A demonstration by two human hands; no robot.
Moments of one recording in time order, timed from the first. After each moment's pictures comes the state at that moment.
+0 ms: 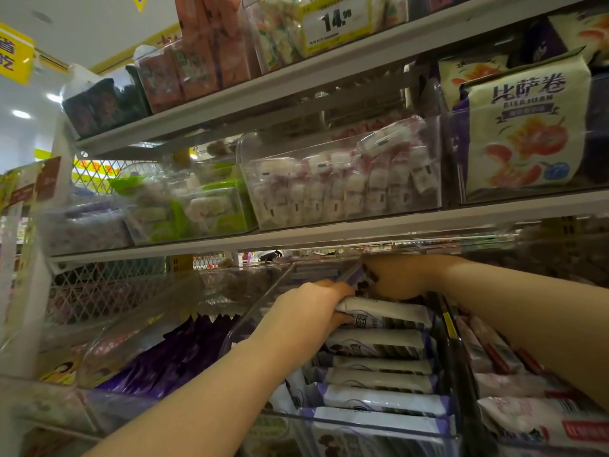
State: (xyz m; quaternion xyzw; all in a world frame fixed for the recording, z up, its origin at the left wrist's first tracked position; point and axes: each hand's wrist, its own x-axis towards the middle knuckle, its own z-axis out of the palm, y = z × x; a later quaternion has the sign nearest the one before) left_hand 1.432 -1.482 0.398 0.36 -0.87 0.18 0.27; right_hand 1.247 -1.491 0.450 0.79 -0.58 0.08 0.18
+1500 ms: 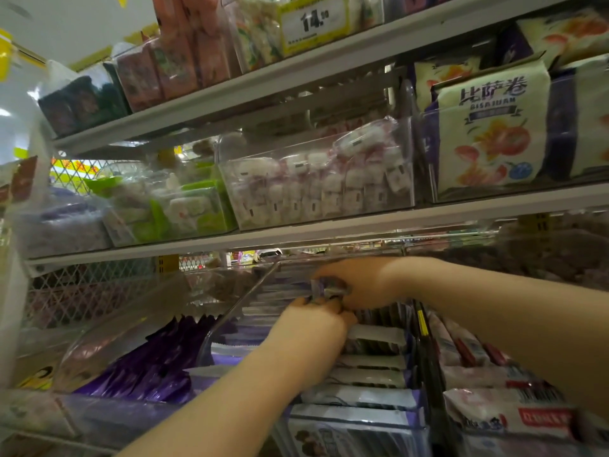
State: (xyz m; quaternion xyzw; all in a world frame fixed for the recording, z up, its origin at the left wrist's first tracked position) left_hand 1.406 -1.472 0.376 0.35 -0.85 0.36 0.15; right_hand 1.267 -1.465 0.446 0.84 -0.53 0.08 0.12
